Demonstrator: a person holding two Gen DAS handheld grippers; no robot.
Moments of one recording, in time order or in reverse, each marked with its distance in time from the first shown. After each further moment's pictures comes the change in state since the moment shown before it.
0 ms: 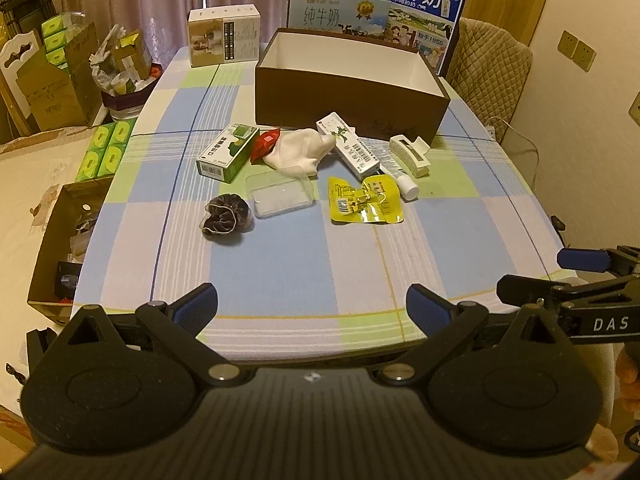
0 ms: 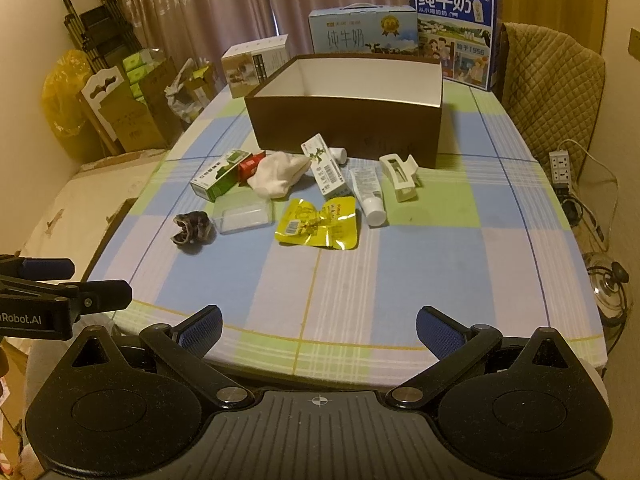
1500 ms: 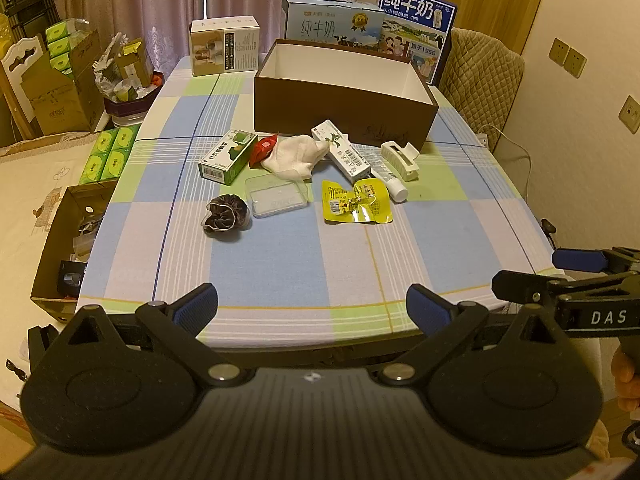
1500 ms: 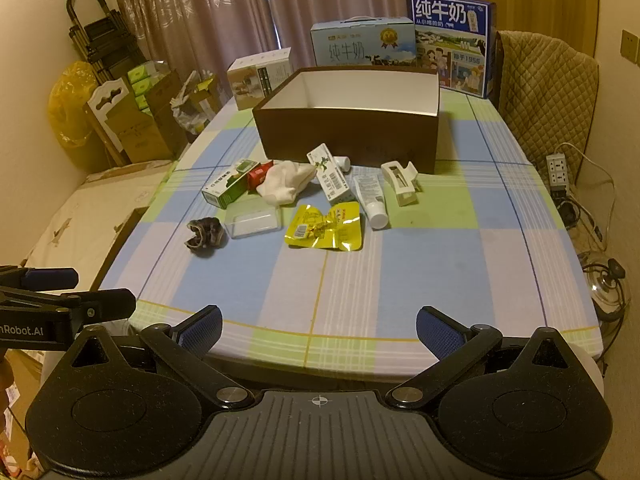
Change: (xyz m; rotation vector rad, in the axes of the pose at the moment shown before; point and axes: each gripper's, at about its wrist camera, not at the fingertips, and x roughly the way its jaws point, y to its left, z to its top) left arm -0.031 -0.005 -0.016 -0.004 -0.041 -0.012; right arm -0.024 0.007 -0.016 0.013 -0.042 0.009
